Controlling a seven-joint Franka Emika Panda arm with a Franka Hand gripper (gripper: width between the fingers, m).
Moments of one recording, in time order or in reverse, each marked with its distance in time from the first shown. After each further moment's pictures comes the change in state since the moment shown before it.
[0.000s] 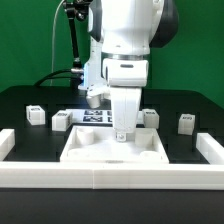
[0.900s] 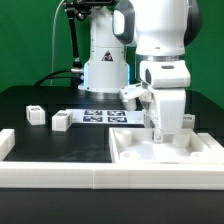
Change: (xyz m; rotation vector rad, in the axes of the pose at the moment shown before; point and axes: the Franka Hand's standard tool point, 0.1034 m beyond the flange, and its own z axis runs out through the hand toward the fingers) arm 0.075 0.006 -0.001 -0.001 0.050 -0.082
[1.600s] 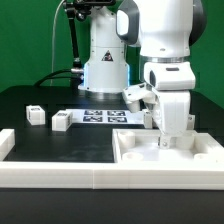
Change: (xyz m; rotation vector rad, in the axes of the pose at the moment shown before) arm 0.002 0.002 0.001 0.014 -0.001 0.009
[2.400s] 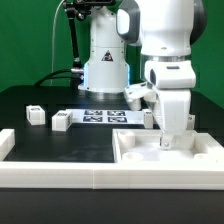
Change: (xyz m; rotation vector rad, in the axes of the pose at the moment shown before) arm 0.007 -0.001 -0.015 -0.015 -0.011 0.031
